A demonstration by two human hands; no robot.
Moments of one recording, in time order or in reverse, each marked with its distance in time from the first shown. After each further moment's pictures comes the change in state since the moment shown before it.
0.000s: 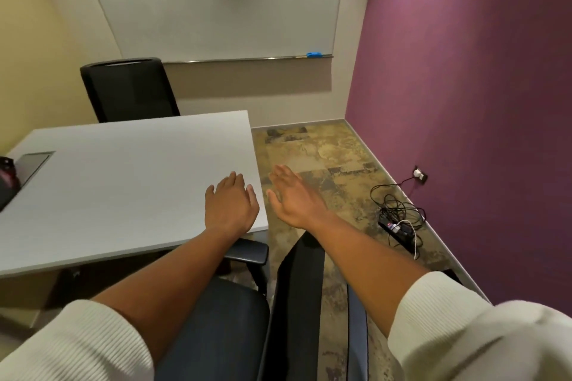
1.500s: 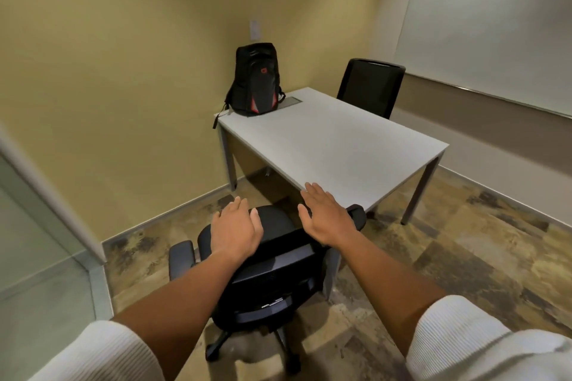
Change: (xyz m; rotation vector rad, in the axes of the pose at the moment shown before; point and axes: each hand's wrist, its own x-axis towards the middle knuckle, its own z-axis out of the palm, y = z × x) left_hand -0.205 0.188 0.039 0.075 0.301 -1.042; right_hand -0.060 0.096 -0.027 0.101 -0.444 -0.828
